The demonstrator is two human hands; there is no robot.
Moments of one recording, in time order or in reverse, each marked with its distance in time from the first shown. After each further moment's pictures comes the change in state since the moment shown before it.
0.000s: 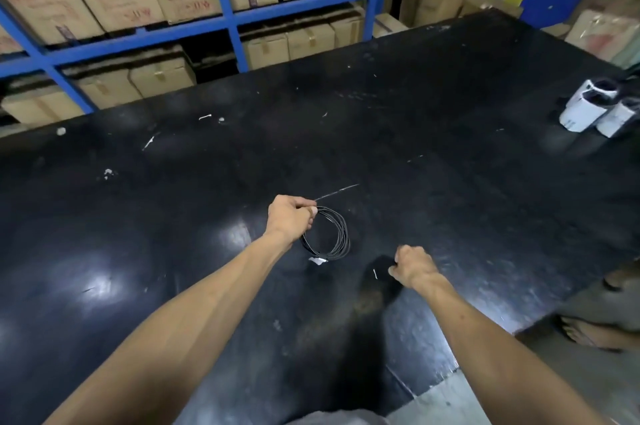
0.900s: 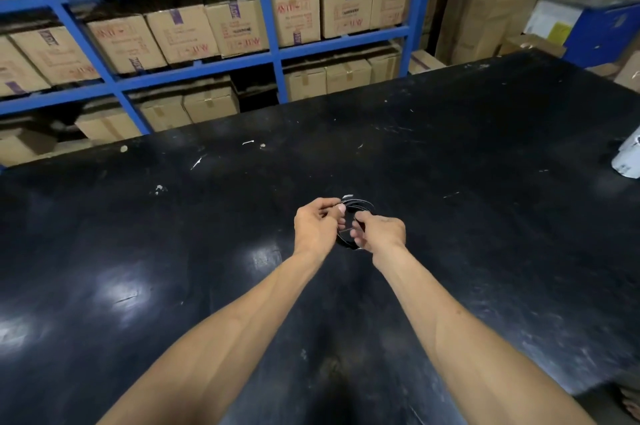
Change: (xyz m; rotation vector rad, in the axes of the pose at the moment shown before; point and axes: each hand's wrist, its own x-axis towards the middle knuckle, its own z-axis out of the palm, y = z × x) left_hand -0.017 0.036 -0.020 -0.280 0.127 0.226; right_hand -0.025 -0.157 -0.069 1.397 0.049 0.085
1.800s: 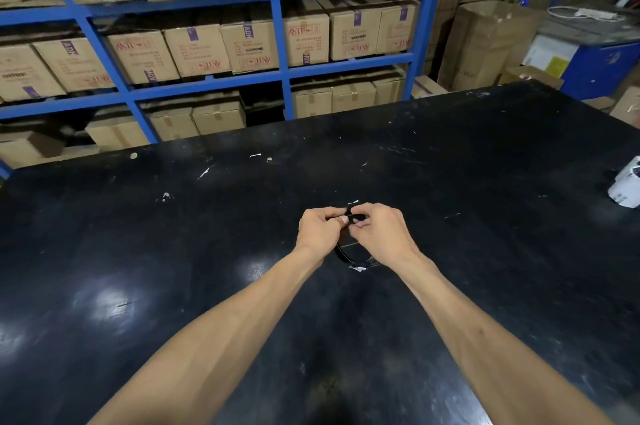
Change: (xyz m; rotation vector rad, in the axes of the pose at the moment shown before) left_hand 0.006 0.021 -0.007 0.045 -0.097 -0.047; right_hand -0.032 -0.038 -0.013 -0.888 -0.170 -0.801
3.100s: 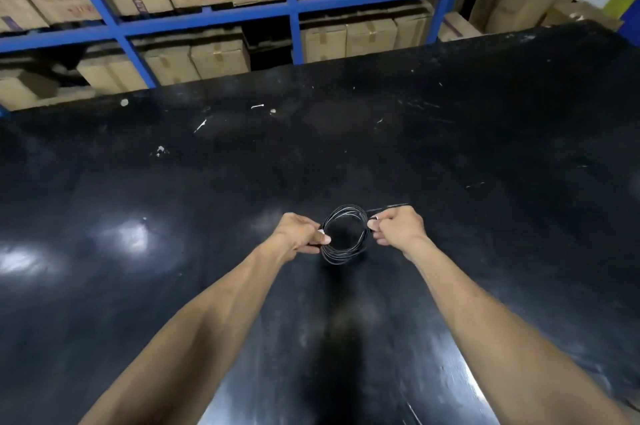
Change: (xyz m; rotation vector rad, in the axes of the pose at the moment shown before) left_hand 0.036 -0.076 -0.048 0.151 -0.060 -0.560; right_hand 0.047 0.098 0.072 0.390 -0.101 0.589
